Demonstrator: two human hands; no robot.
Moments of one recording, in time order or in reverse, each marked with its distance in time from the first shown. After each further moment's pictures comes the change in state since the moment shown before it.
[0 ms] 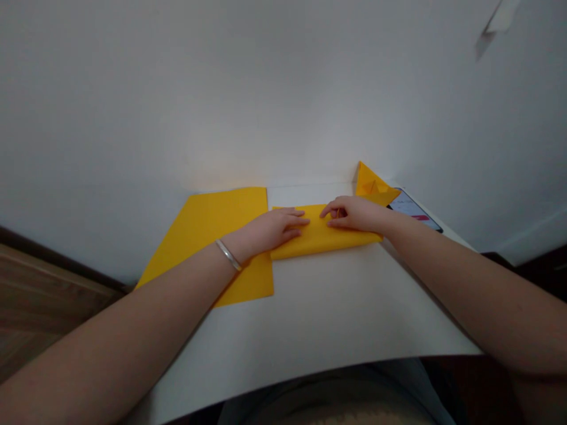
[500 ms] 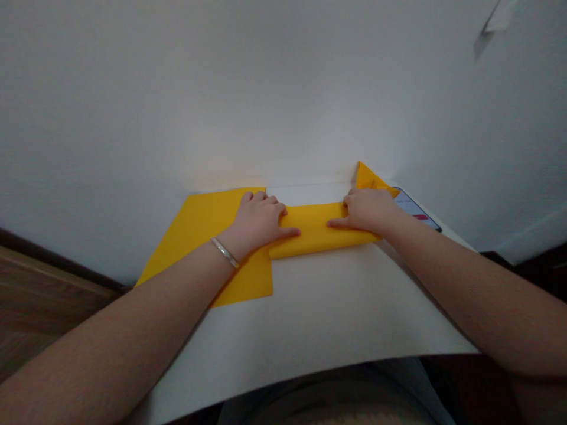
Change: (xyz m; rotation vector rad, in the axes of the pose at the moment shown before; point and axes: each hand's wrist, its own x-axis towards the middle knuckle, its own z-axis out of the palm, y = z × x) left_hand -0.007 0.009 -0.013 0.296 0.110 -0.369; right_hand -0.009 -0.019 -0.010 -0.571 0.089 0.361
